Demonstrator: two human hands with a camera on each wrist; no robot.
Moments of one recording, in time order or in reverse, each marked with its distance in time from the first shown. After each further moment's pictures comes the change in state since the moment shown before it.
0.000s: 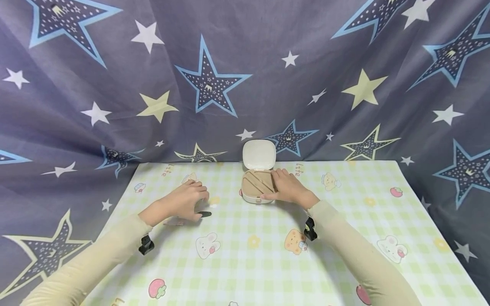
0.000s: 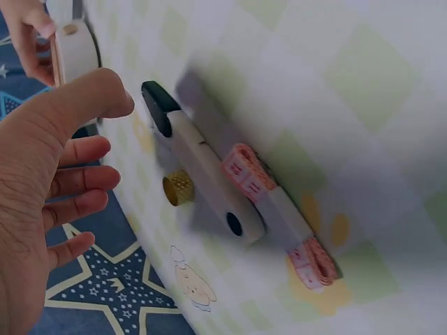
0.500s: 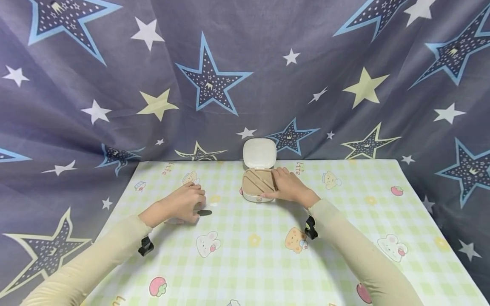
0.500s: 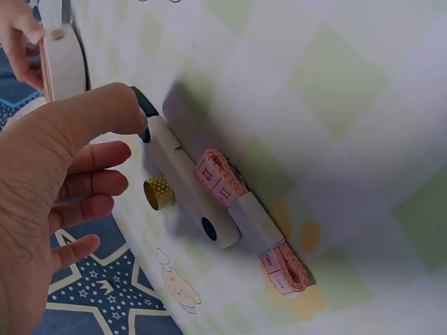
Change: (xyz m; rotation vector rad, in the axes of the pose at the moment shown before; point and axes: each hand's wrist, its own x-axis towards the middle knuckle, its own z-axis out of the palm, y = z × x) left_hand -0.005 -0.001 0.007 -0.016 -0.040 0.000; right_hand 0.001 -0.001 0.000 -0.004 -0.003 0.008
